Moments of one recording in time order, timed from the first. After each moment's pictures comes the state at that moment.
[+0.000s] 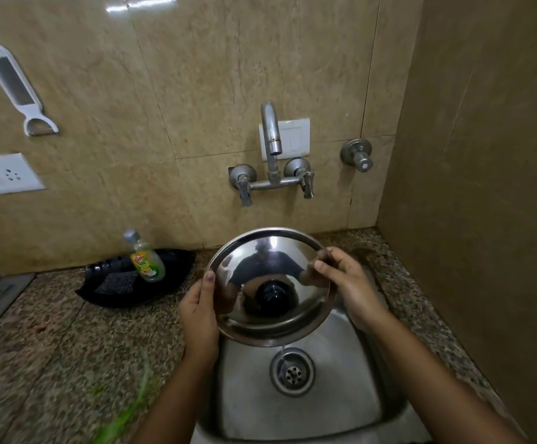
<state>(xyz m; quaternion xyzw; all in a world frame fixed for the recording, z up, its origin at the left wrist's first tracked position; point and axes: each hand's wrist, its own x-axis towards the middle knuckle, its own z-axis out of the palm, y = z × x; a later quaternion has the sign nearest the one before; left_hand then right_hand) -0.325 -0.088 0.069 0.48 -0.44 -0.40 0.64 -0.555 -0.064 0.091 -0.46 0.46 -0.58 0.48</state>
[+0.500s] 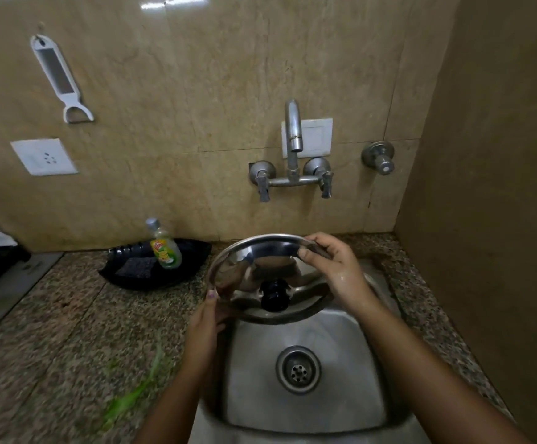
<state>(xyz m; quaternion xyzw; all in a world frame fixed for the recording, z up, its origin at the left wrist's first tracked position) -0.305 -0.058 0.048 0.57 -0.39 -0.49 0.53 -0.523 -0.065 0.129 -0.58 0.43 -0.55 0.42</state>
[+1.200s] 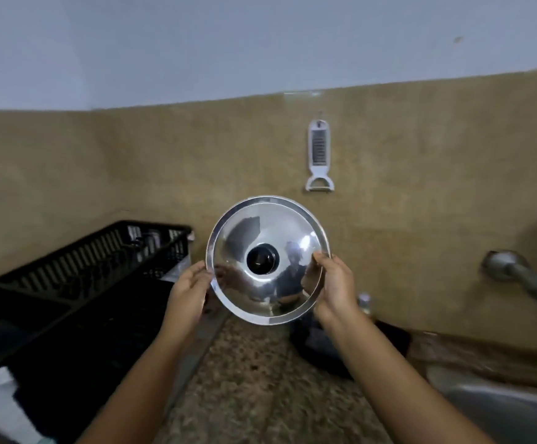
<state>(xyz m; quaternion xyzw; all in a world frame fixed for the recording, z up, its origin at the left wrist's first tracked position) 0.122 -0.156 0.193 0.58 -0.42 -0.32 0.62 -0.077 -0.208 0.204 -0.25 0.35 -0.64 0.63</state>
